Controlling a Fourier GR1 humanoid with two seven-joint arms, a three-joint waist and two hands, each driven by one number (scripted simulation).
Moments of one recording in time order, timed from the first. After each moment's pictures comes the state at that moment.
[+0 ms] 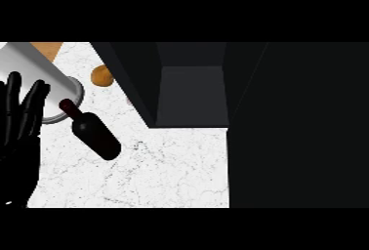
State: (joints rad) left arm -0.02 0.10 0.01 -2.10 0.00 0.02 -0.05; right arm 0.00 -0.10 0.00 -2.10 -0.03 -0.02 -0.03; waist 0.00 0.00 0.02
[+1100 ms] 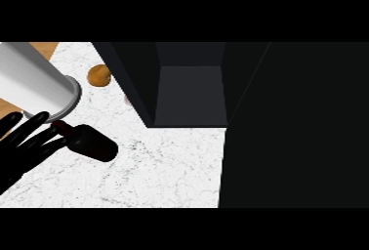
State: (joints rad) left arm 0.03 0.57 0.06 -2.02 1.27 -0.54 0.37; right arm 0.17 -0.16 0.16 -2.39 -0.15 0.09 0.25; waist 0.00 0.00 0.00
